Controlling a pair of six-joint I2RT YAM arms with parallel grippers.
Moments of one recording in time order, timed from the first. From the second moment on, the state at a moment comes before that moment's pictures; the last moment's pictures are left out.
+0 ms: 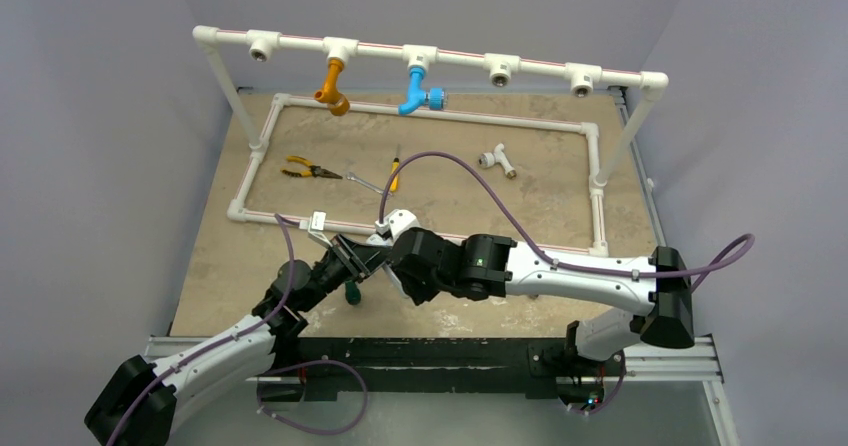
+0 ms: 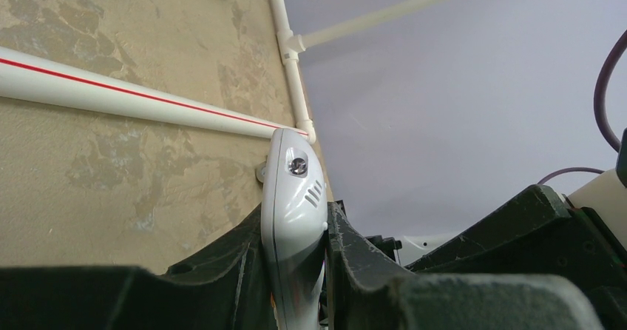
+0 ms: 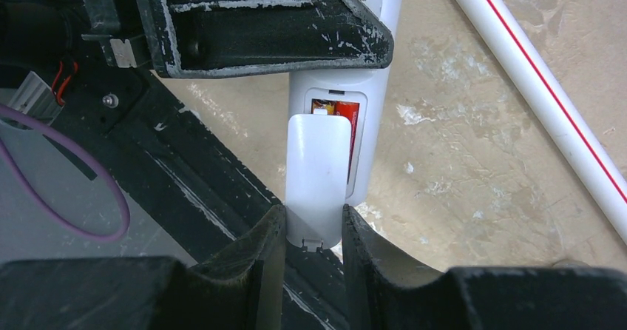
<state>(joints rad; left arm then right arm) -0.69 0.67 0.01 0.67 0.10 -1.20 1.32 1.45 1.28 -0.75 0.27 0.50</state>
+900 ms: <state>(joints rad) -0.69 0.67 0.01 0.68 0.12 -1.19 1.32 1.48 1.30 -0.76 0.32 0.50</state>
